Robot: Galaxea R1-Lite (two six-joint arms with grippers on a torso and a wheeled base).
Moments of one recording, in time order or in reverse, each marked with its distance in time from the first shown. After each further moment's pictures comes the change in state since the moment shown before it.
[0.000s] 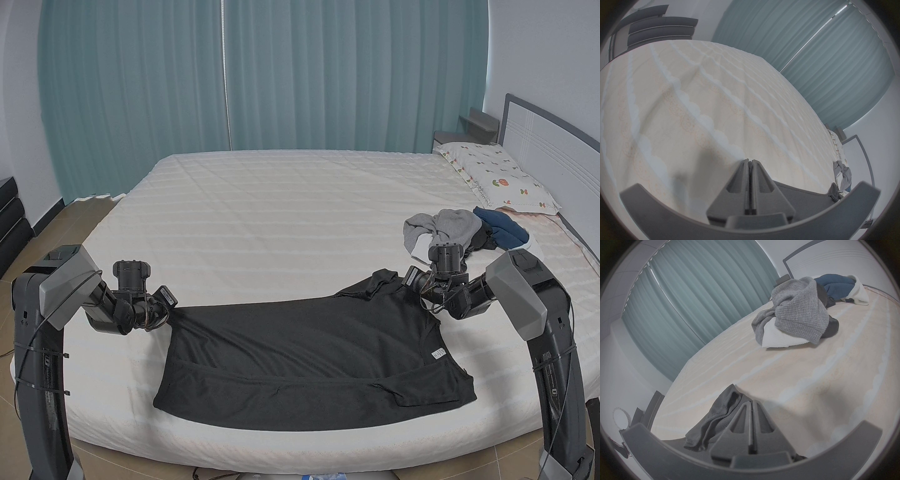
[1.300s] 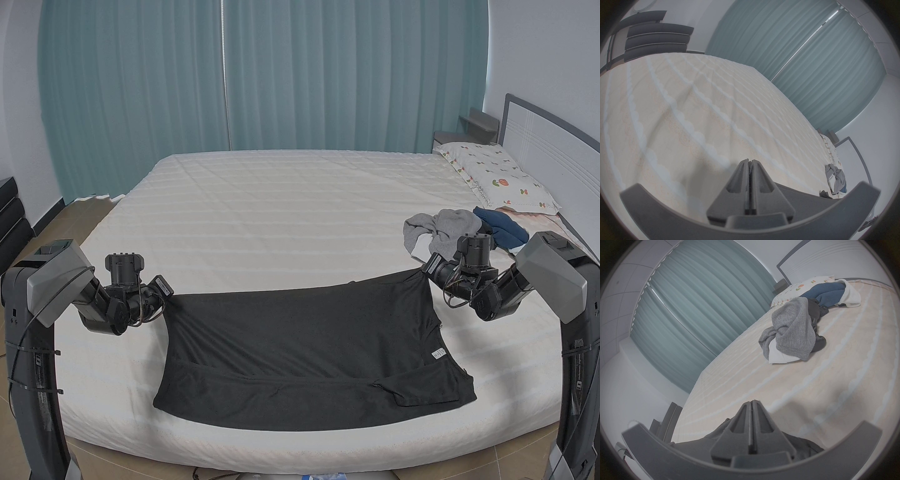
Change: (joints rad) left arm -0.004 -0.077 0.091 -0.128 0.006 0.009; right arm -0.043 -0.245 0.383 -0.247 0.086 0.103
